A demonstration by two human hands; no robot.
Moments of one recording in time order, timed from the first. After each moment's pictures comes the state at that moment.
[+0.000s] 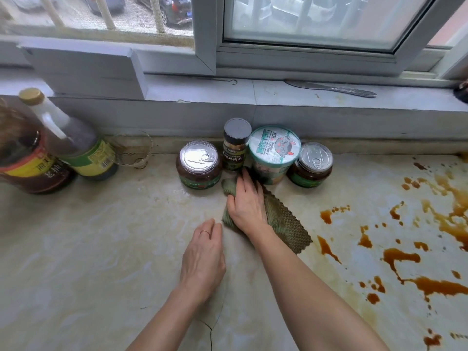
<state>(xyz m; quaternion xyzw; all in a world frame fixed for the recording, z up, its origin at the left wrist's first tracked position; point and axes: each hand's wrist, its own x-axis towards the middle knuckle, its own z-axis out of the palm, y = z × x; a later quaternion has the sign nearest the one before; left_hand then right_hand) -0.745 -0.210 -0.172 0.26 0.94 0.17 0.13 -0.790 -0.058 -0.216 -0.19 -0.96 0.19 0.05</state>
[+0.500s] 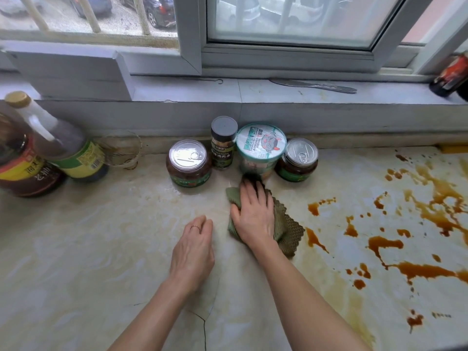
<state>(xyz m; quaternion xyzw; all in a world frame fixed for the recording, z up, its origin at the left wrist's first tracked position) -0.748 -0.214 -0.165 0.28 0.94 0.14 0.14 -0.741 -0.049 -0.226 -0.24 -0.96 0.11 0.09</state>
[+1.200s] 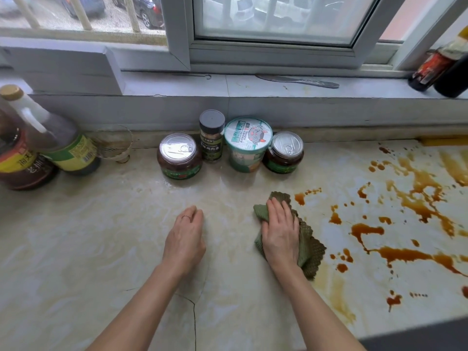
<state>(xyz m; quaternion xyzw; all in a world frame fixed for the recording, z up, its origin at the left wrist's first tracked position) -0.743 -0.212 -0.172 0.27 0.94 0.14 0.13 -0.637 -0.024 -0.227 -0.32 -0.94 0.13 0.09</state>
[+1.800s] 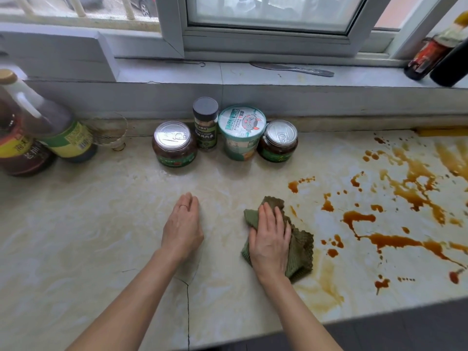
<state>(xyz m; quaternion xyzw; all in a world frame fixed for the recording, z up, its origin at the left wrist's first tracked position) -0.730 -0.206 -0.171 0.26 0.94 0.15 0.15 -0.600 -0.062 -0.225 -0.33 -0.93 0.12 0.09</state>
